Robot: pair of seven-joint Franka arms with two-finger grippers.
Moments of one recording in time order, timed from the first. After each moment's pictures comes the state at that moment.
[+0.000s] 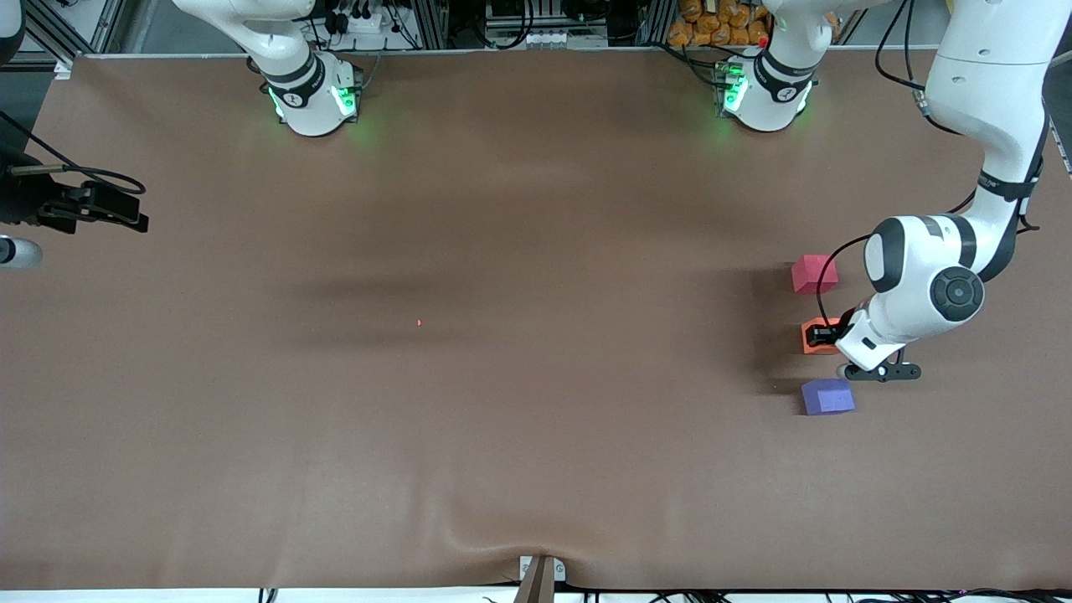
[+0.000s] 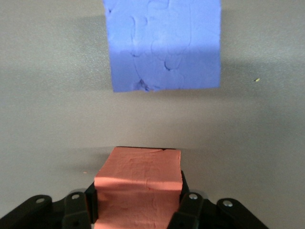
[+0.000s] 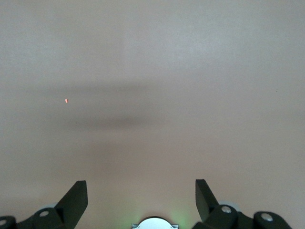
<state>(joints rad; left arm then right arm) 0.10 0.50 -0.07 -2.00 0.08 2.42 -0.02 -0.04 0.11 0.03 -1.41 0.02 1.38 -0.01</state>
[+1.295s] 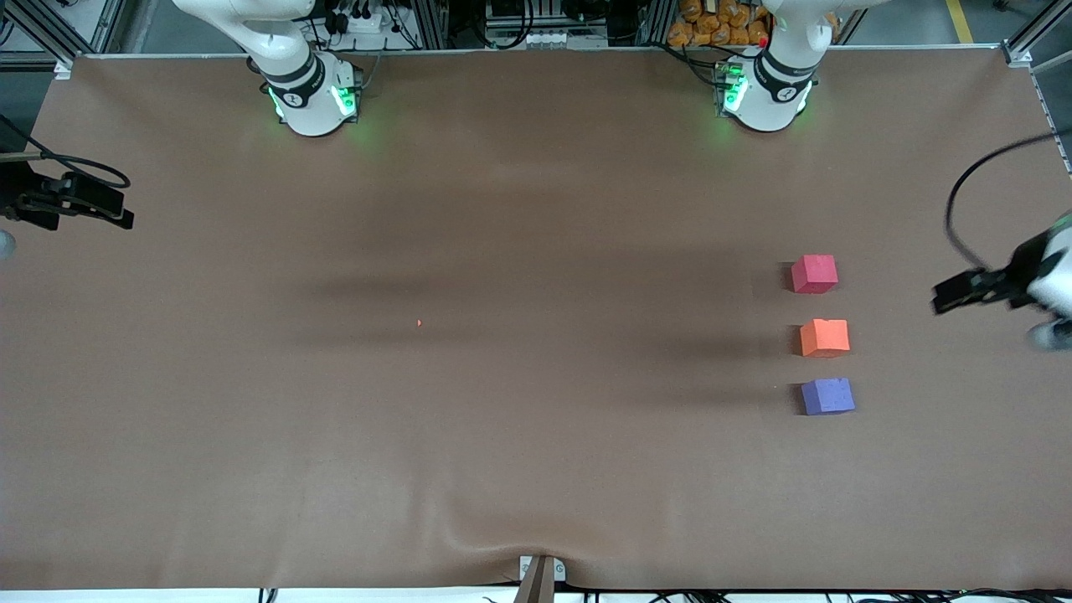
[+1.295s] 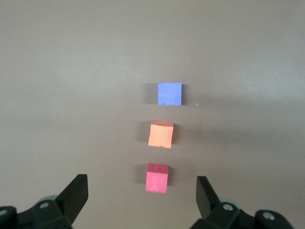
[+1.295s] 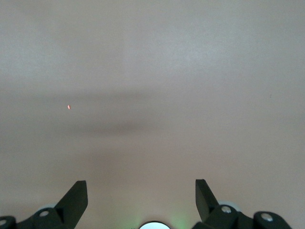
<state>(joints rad) 0.10 0.20 -0.10 -1.39 0.07 1.61 -0.06 -0.04 0.11 0.02 -1.37 0.02 1.37 -0.01</state>
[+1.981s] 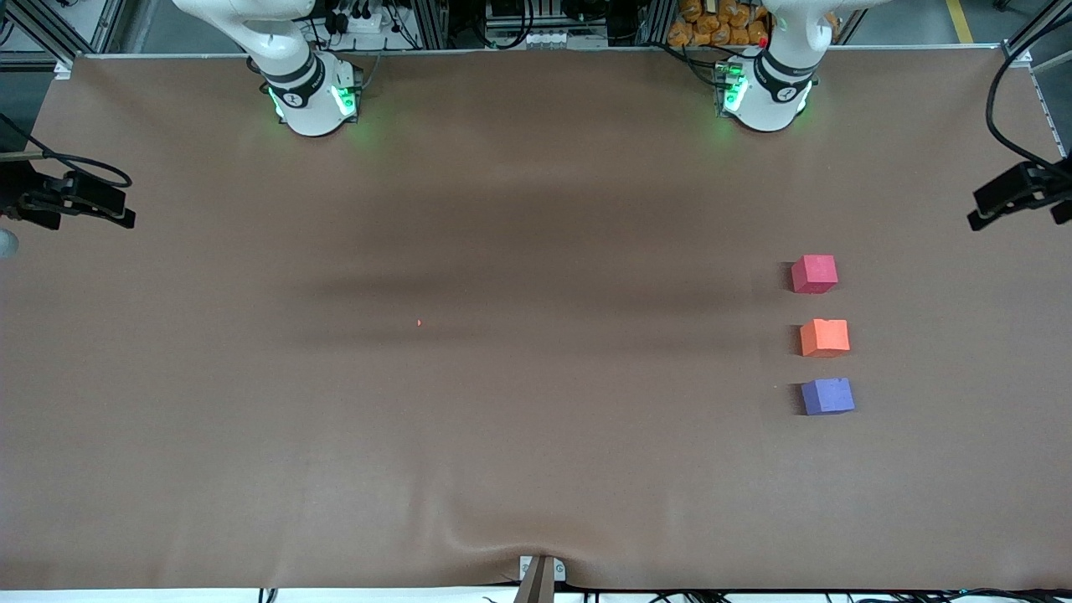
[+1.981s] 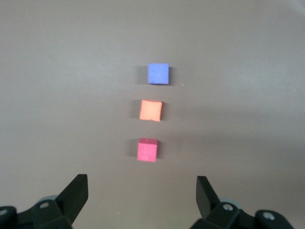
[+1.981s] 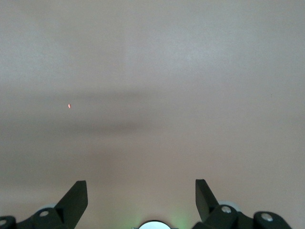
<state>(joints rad) 0.10 0.04 -0.10 -1.43 0.01 1.48 -0.07 -0.04 0.11 0.03 -1.37 0.02 1.36 -0.01</state>
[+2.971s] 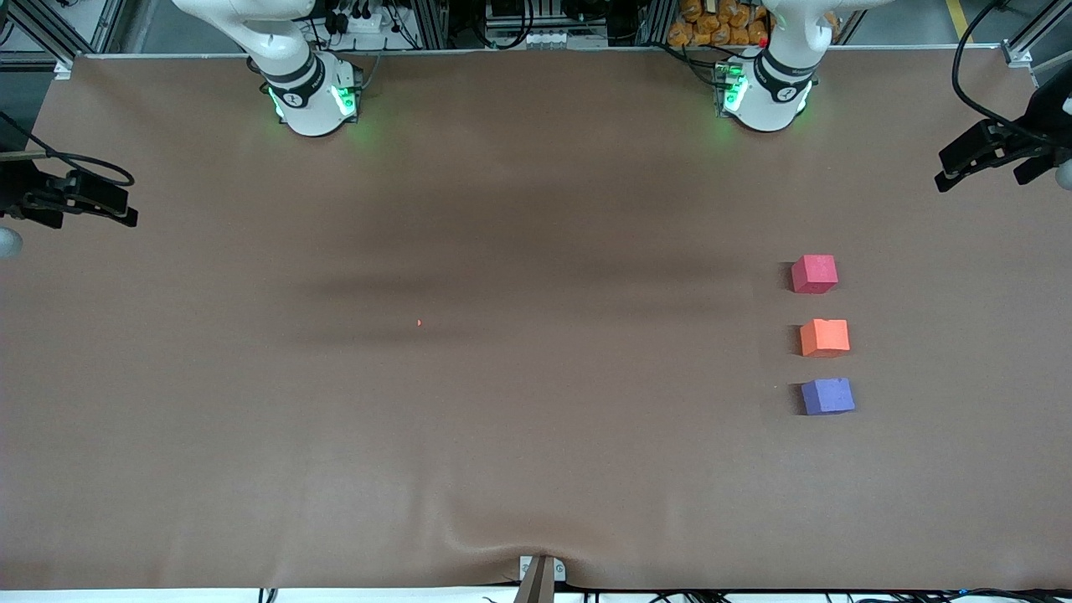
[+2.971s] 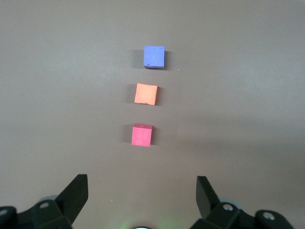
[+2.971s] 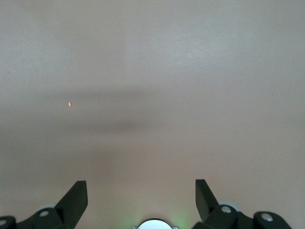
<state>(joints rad) 0.07 -0.11 -0.09 -1.61 0.01 1.51 -0.11 -0.04 0.11 0.03 -1.37 0.02 1.35 -0.01</state>
